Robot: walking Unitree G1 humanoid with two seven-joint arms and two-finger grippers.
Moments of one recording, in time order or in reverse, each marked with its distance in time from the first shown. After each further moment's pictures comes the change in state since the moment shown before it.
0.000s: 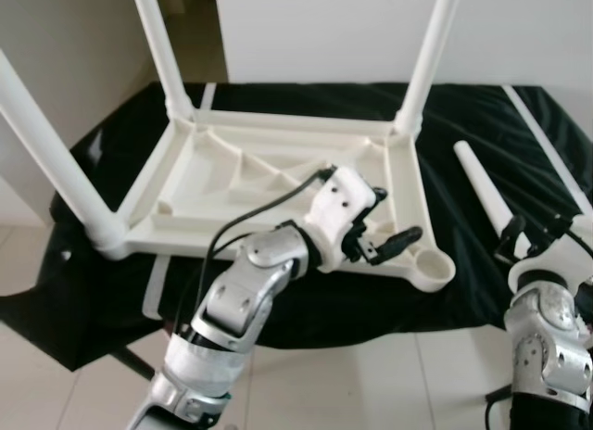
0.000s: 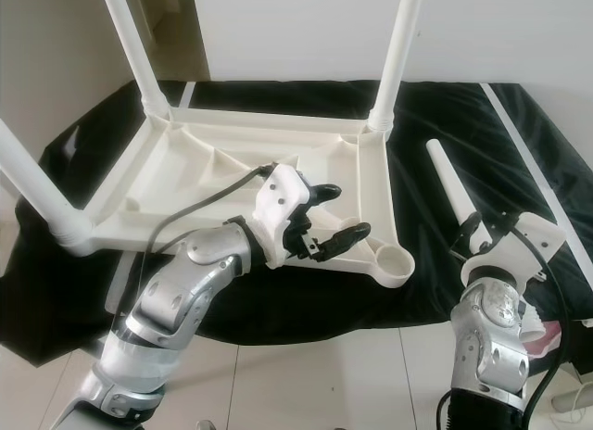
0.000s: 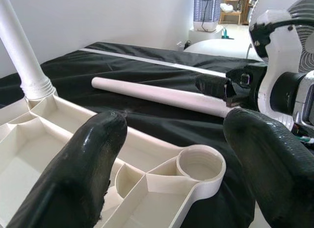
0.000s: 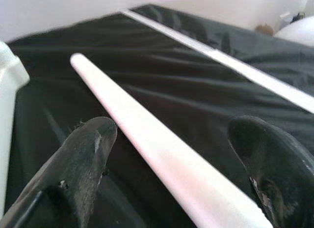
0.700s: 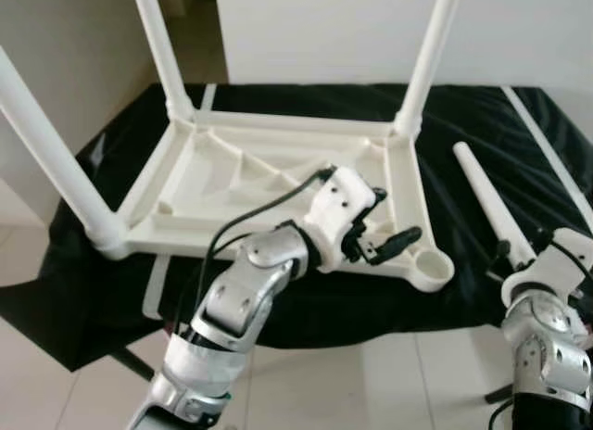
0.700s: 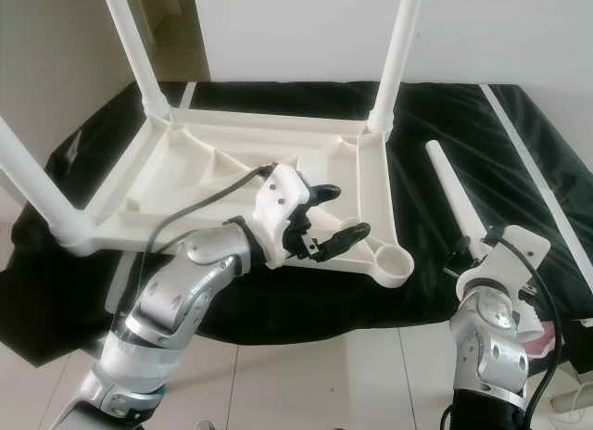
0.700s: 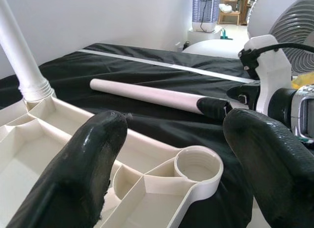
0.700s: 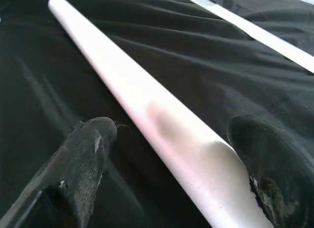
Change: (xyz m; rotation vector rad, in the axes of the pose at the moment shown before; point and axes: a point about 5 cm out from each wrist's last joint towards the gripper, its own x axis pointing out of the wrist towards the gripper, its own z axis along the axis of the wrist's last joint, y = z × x) left arm 0.000 0.000 0.000 -0.001 0.002 0.000; right arm 0.001 0.000 -0.025 -0.090 0.176 0.027
